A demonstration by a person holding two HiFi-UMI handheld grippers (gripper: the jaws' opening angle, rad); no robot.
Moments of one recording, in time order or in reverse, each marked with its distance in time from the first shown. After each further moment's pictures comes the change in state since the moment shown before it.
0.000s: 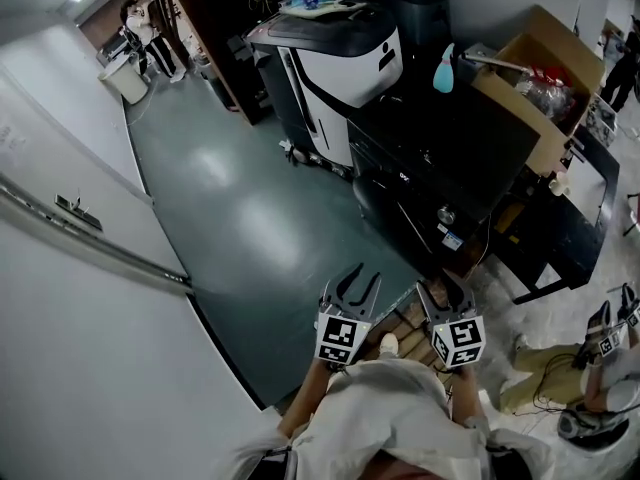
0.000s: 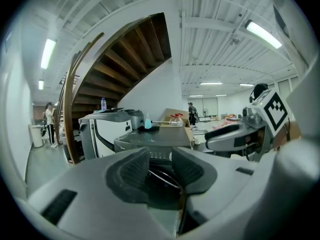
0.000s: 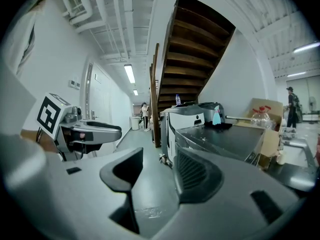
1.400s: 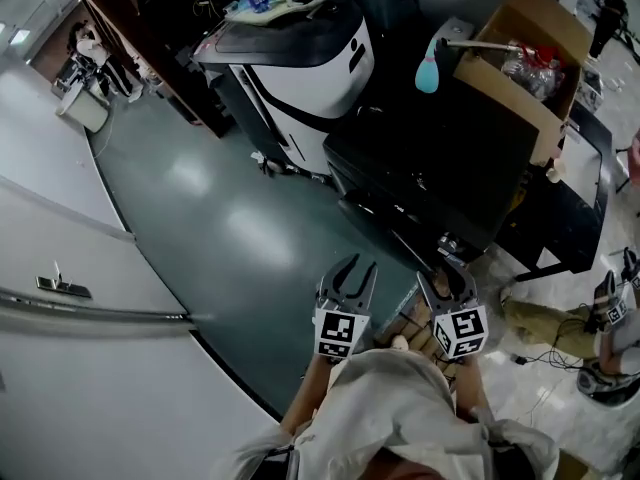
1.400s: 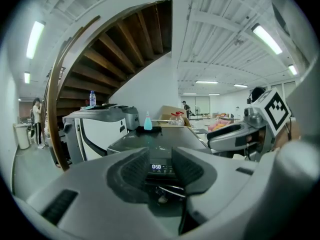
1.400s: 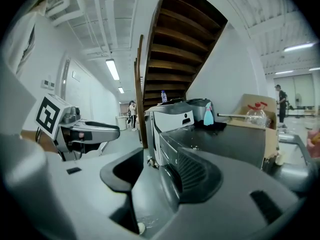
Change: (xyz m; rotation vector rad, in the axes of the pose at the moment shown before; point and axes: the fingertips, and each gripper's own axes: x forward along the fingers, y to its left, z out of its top) left arm 0.146 0.100 0.037 0.009 0.035 -0.113; right arm 0.131 -0.085 0.049 0.071 0.034 -0.127
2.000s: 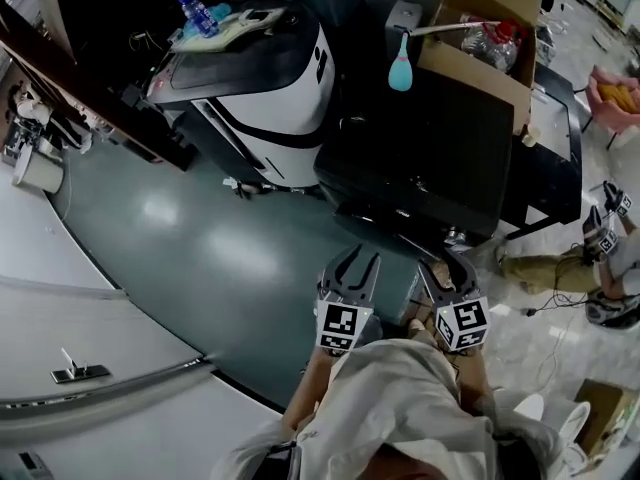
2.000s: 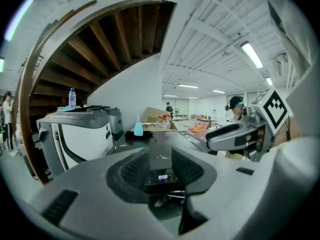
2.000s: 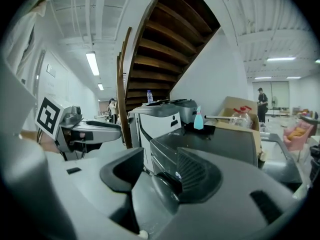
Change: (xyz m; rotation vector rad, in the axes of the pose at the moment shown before) left arm 0.032 0.086 0.041 0.044 -0.009 -0.270; right arm 0.056 0.032 0.057 0.066 0.037 -0.238
